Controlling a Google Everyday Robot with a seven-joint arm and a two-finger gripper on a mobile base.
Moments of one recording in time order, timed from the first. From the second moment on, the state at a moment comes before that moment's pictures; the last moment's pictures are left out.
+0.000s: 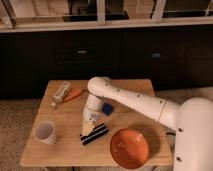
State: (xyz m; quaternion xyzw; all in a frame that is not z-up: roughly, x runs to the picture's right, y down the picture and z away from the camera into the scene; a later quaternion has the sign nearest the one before) arm -0.104 0.224 0.717 -0.56 -0.22 0.00 0.80
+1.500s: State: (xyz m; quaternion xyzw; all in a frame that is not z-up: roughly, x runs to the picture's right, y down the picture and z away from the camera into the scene) arm -0.048 0.291 0.737 -0.42 -0.19 -0.03 0.89
